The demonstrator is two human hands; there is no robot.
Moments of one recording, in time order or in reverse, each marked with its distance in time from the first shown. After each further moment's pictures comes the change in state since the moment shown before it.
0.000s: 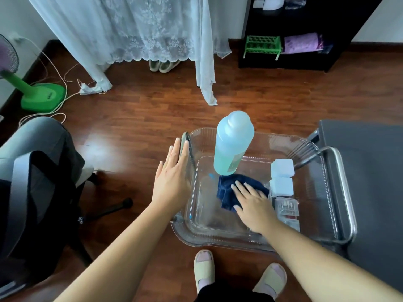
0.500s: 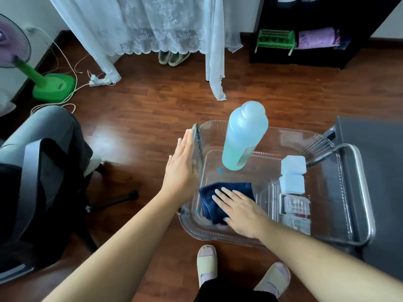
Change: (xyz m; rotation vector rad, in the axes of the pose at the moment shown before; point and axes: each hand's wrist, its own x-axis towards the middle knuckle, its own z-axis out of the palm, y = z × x) left_hand 0.001 -0.002 -0.002 -0.255 0.010 -0.037; right_hand 0.007 -0.039 0.012 -0.150 -0.044 -0.409
